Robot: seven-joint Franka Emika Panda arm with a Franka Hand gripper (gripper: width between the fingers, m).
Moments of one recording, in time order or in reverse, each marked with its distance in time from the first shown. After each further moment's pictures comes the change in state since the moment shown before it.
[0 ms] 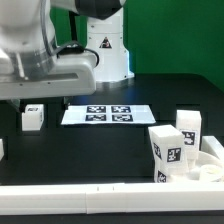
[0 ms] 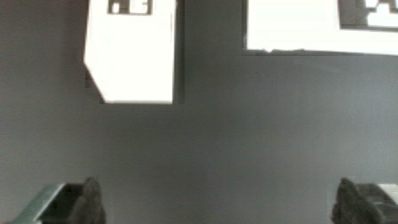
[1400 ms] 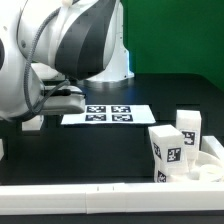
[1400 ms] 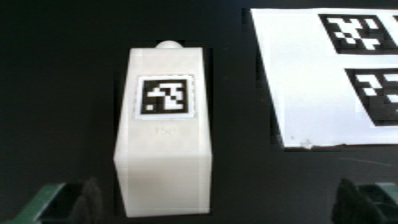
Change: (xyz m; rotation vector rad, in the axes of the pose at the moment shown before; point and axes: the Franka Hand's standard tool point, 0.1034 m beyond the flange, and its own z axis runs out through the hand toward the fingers) arm -0.011 0.017 0.031 0.040 -0.369 0.047
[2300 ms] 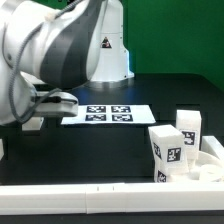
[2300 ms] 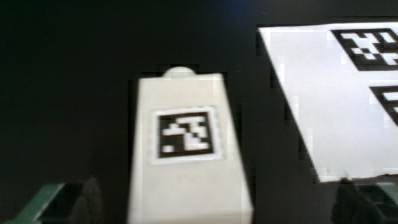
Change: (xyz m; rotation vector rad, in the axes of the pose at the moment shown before) arm -0.005 0.010 0.029 0.048 -0.088 0.053
